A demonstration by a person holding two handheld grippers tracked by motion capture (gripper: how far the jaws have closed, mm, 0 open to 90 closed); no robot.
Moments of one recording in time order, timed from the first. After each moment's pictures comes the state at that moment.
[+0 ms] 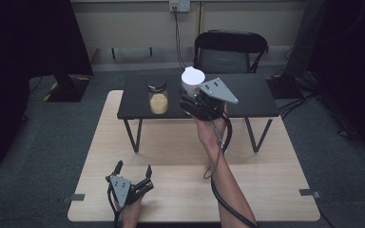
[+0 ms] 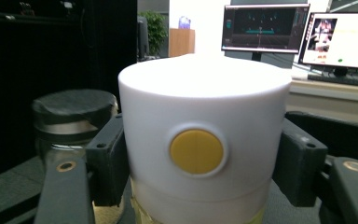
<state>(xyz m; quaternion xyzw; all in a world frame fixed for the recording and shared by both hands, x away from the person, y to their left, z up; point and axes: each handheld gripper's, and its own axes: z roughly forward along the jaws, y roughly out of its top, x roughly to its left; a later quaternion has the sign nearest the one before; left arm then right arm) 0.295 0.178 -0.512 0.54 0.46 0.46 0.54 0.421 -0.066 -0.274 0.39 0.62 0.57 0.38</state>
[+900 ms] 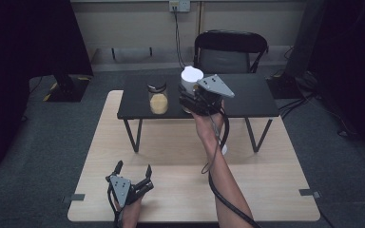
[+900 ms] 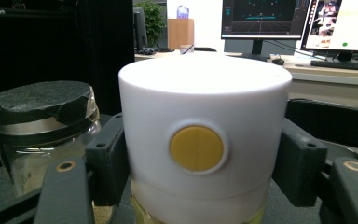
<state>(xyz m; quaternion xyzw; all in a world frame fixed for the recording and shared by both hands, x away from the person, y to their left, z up) 0.295 0.178 -0.512 0.54 0.46 0.46 0.54 0.441 -0.064 -0.281 0.41 0.62 0.56 0.37</state>
